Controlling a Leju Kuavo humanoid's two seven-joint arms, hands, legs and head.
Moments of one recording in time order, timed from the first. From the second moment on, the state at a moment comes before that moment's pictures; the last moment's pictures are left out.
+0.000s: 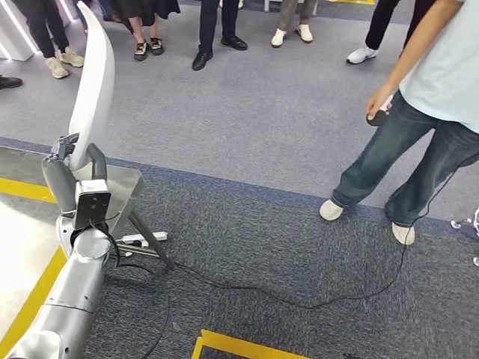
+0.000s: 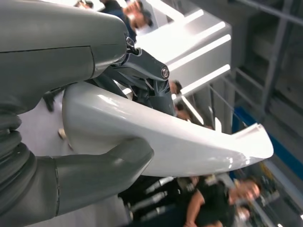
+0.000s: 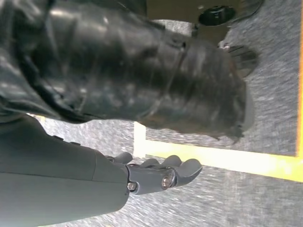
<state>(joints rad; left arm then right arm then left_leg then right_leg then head) -0.40 -0.02 -0.09 -1.07 -0.49 0.65 -0.55 -0.04 0.09 -0.15 -0.21 0.11 -0.22 -0.02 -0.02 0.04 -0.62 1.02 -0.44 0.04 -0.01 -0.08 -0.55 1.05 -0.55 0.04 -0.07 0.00</state>
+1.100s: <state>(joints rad) -0.40 -0.03 -0.09 -1.05 -0.51 0.65 -0.55 -0.04 0.09 -0.15 -0.20 0.14 -0.24 -0.03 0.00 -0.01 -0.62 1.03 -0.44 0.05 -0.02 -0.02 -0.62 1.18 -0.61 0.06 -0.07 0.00</state>
